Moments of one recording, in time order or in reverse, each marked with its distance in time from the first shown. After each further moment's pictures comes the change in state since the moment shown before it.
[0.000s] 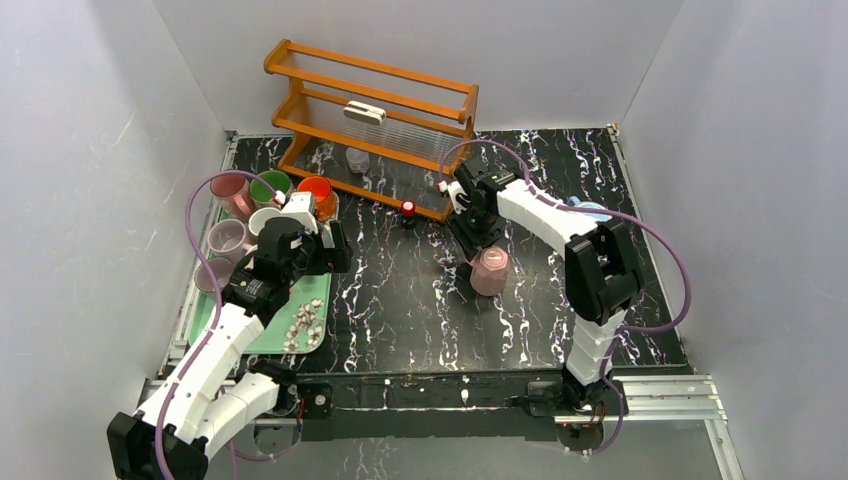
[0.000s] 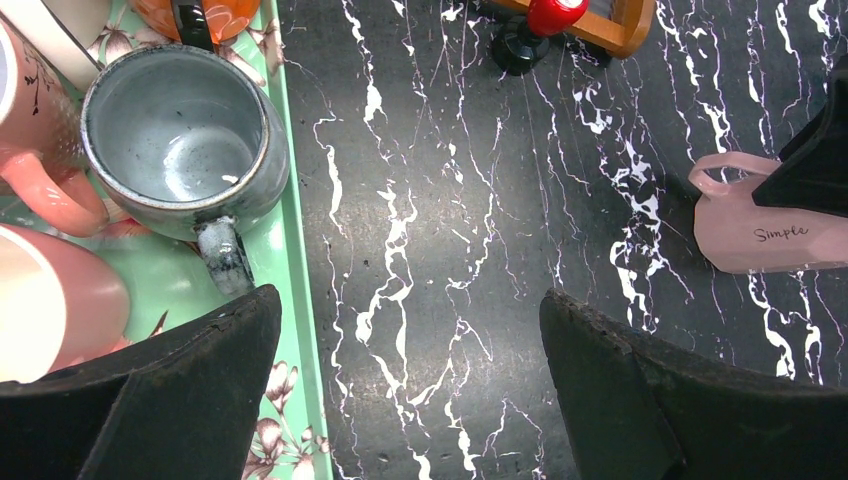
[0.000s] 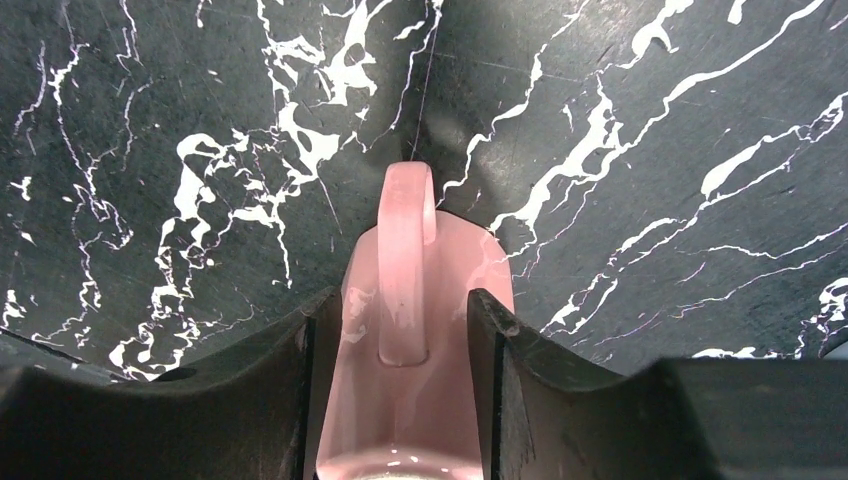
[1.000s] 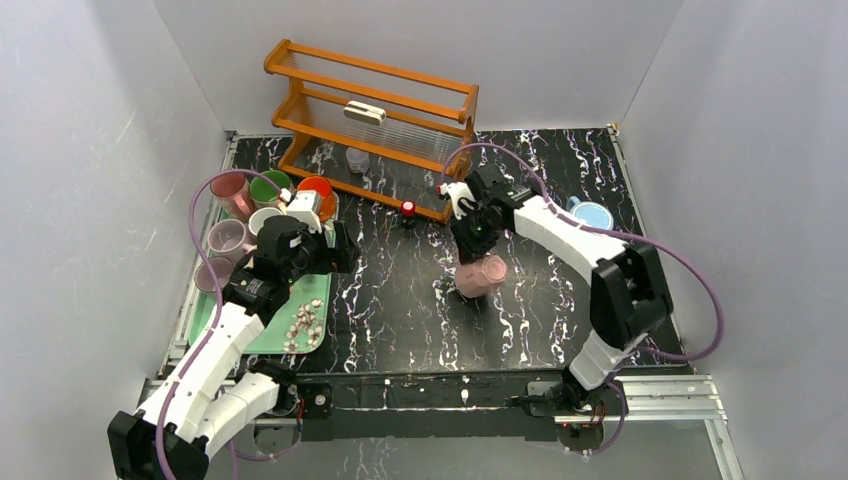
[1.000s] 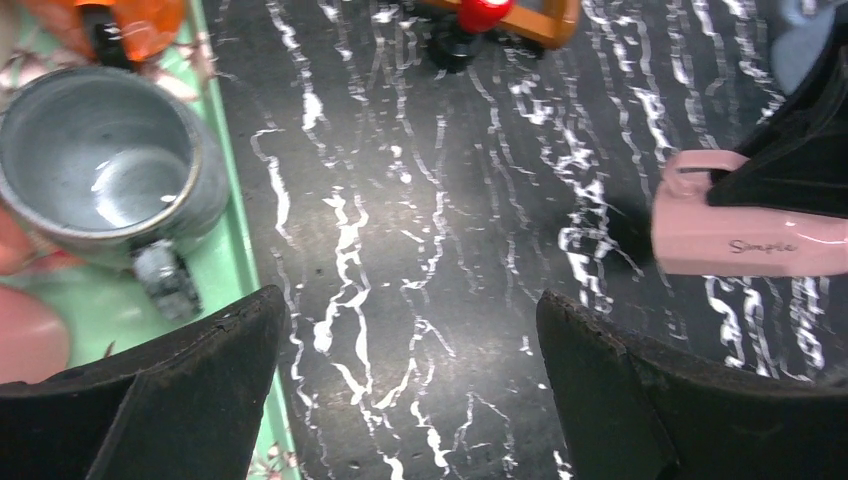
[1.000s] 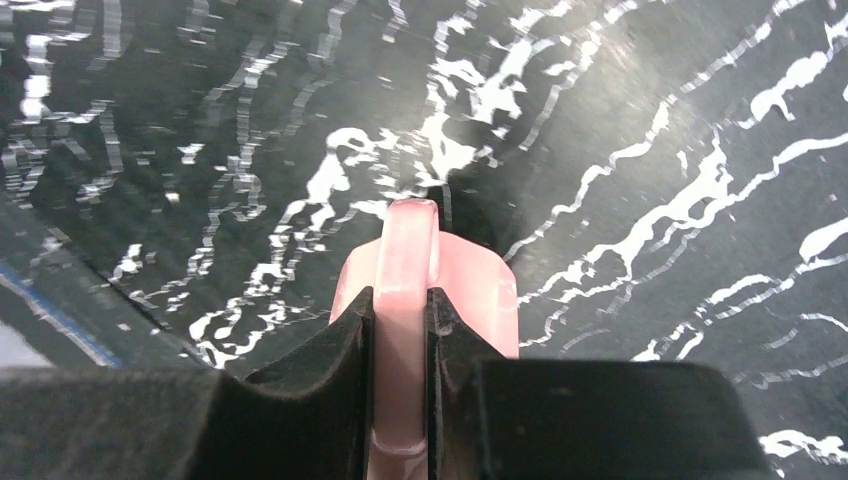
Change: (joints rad) left arm 0.000 0.006 0.000 0.022 0.093 0.006; right arm 0.010 -0.154 -0.163 0.141 -0.175 -0.026
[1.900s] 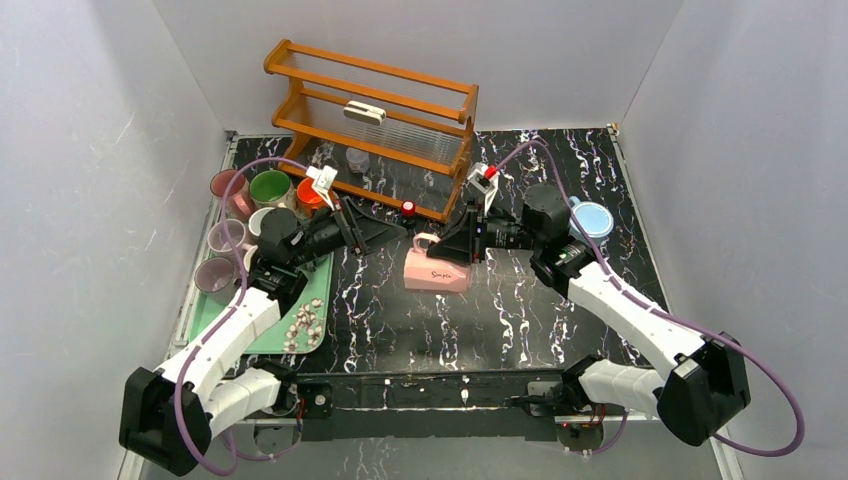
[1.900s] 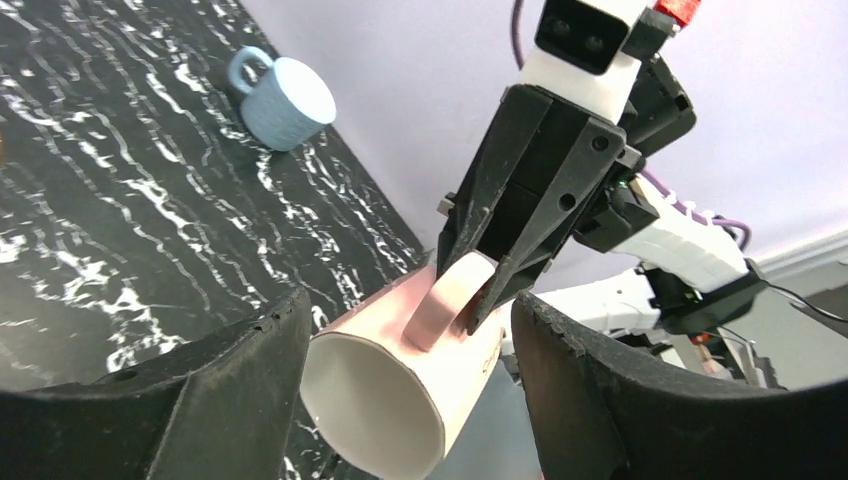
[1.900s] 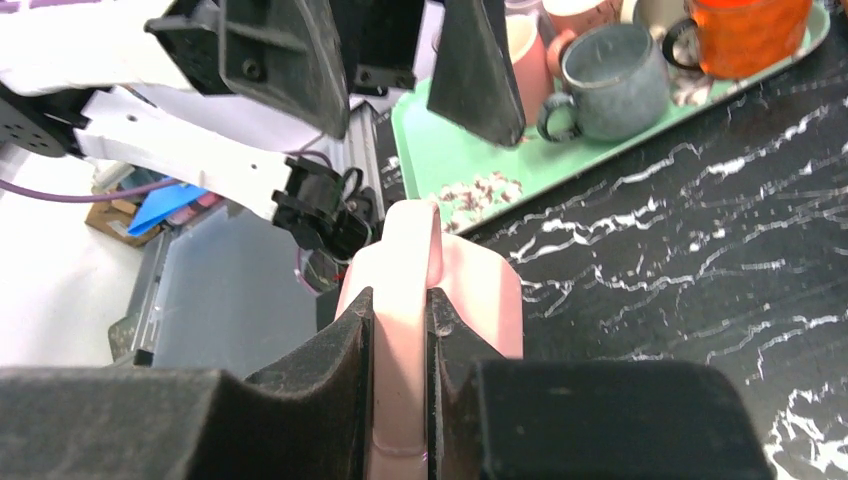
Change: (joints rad) left arm -0.030 0.145 -0.078 0.843 0.680 -0.617; right arm 0.022 -0.556 -0.465 0.956 -0.585 0.565
